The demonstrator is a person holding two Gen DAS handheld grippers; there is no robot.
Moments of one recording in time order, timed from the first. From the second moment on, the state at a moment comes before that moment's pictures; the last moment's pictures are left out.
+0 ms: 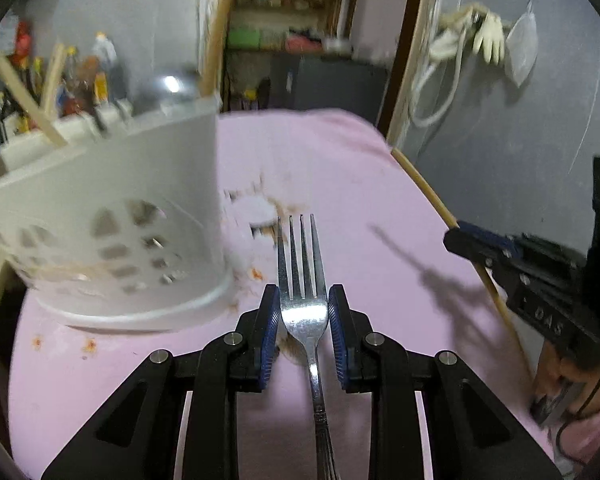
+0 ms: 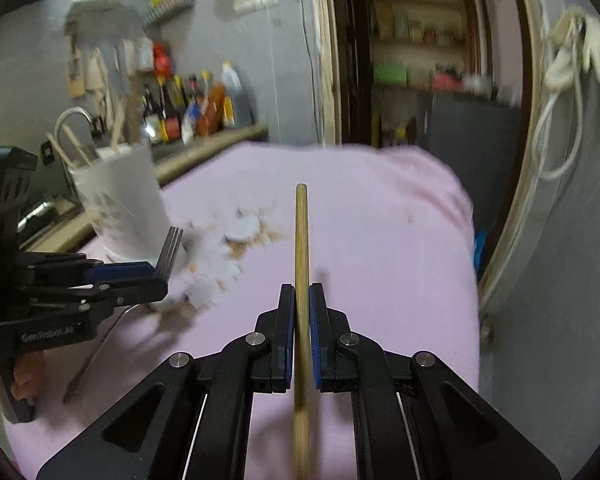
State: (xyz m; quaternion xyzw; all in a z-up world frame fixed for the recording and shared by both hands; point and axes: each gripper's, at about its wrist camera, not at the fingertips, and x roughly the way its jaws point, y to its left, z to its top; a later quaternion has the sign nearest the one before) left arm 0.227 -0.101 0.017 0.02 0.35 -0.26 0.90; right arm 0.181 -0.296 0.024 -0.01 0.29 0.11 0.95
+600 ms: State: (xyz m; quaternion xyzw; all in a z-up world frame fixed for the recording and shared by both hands) left arm 0.171 -0.083 0.043 0.00 0.16 -0.20 0.97; right arm 0.120 -0.248 0.055 -0.07 0.04 0.05 1.00
